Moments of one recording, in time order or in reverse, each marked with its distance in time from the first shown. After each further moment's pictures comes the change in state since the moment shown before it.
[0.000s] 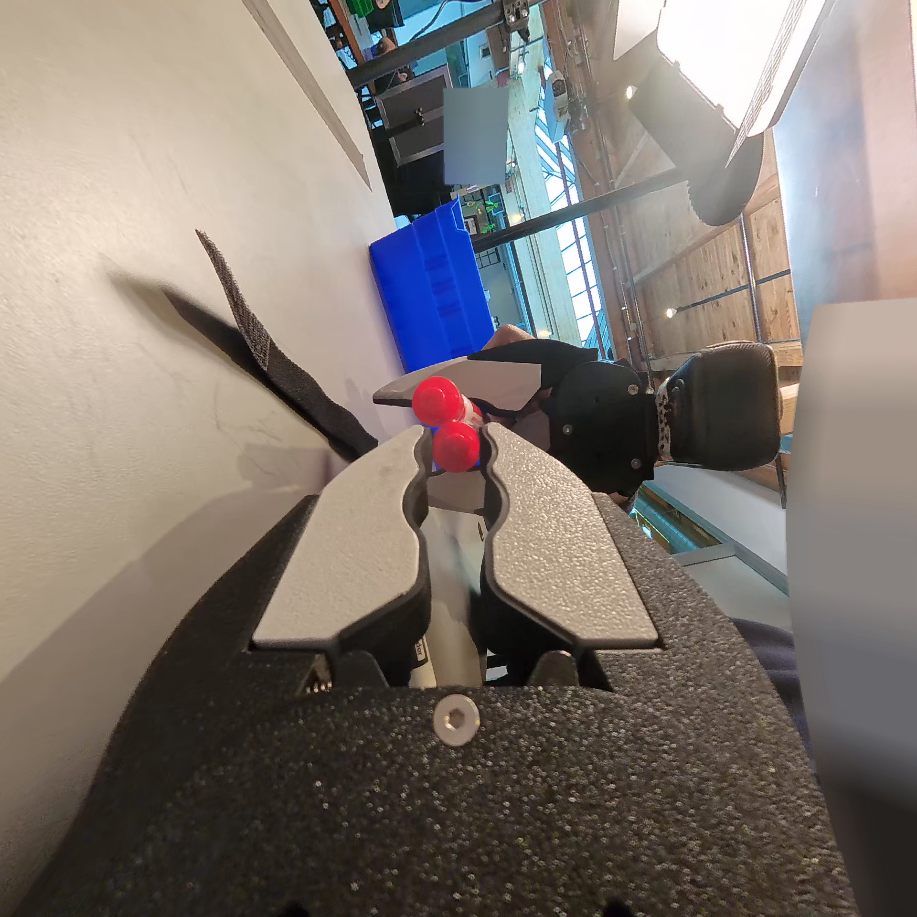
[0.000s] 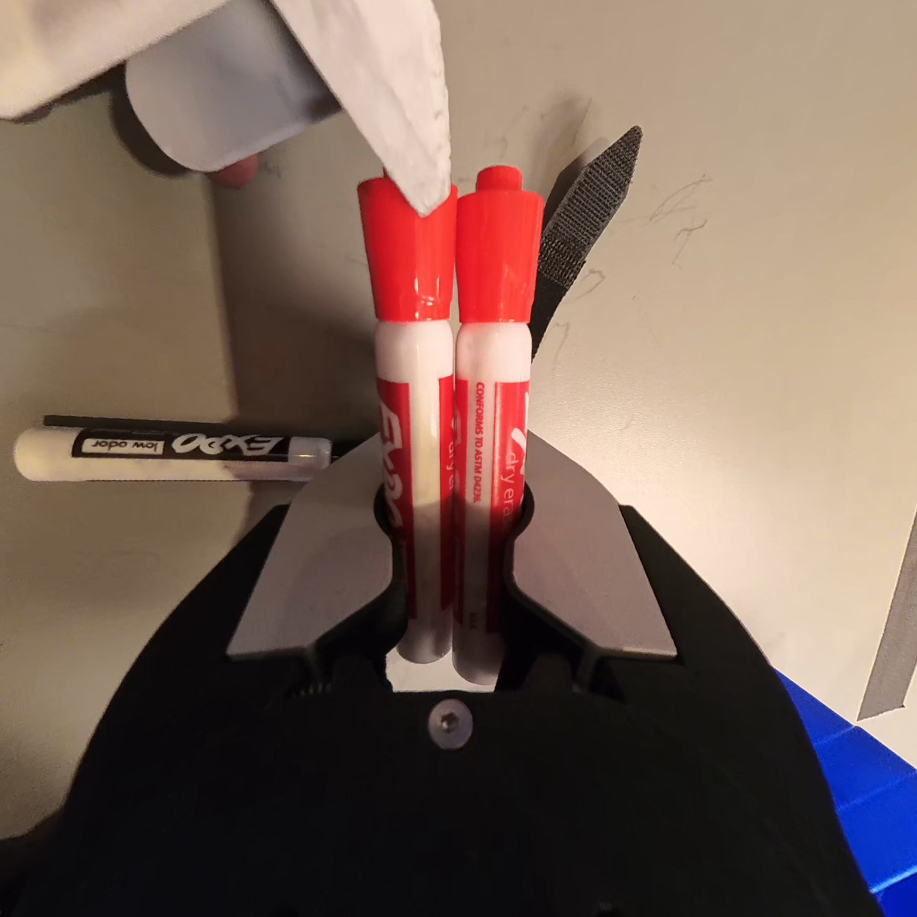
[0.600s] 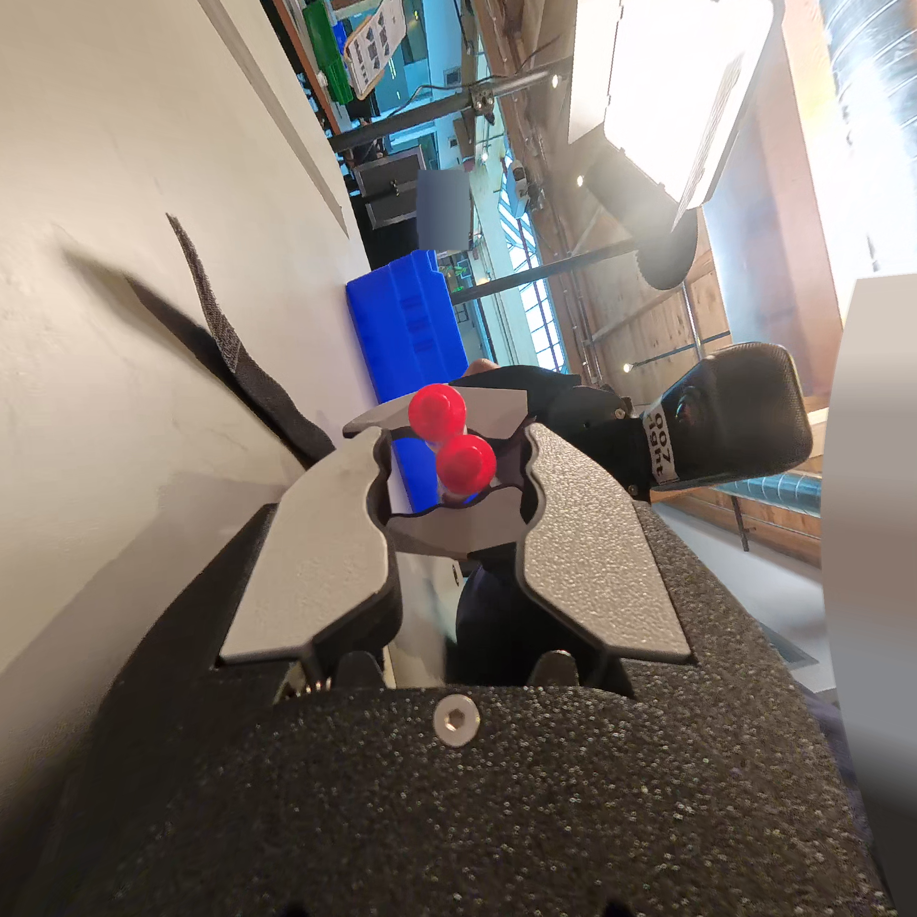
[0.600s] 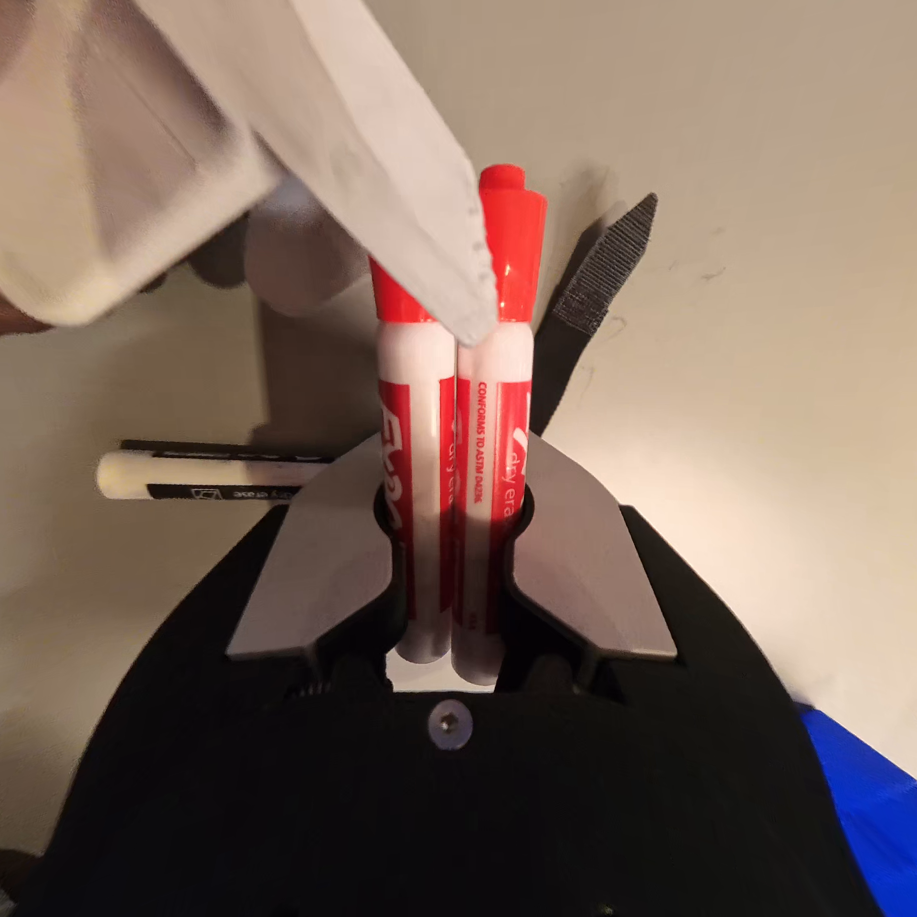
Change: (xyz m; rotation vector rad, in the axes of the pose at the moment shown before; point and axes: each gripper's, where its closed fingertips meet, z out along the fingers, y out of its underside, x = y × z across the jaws) left arm 0.007 0.001 0.007 0.128 0.066 -0.036; right arm -0.013 -0.019 0.000 0.067 -0.046 0.038
